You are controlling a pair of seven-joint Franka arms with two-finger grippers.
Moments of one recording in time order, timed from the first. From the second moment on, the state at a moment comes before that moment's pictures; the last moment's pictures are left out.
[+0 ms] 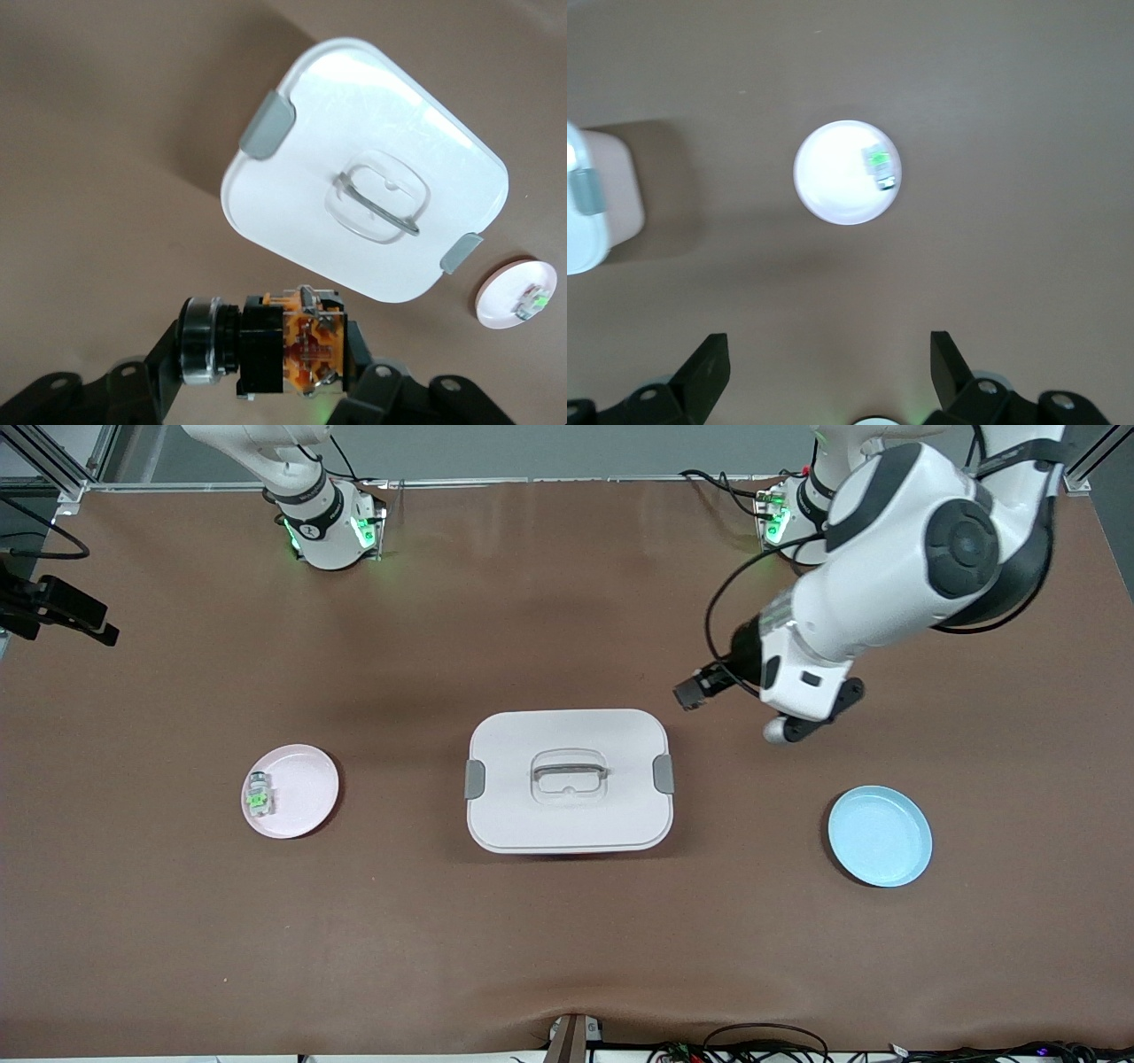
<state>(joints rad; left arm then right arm) -0.07 0.28 -0.49 -1.48 -0.26 1.77 -1.12 -0.03 -0.01 -0.02 -1.48 0.08 1.42 0.06</state>
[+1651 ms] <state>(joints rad) -0.38 0.48 -0.48 -1.34 -0.26 1.98 -1.79 0.36 -0.46 0.16 -2.37 0.67 2.52 0.69</state>
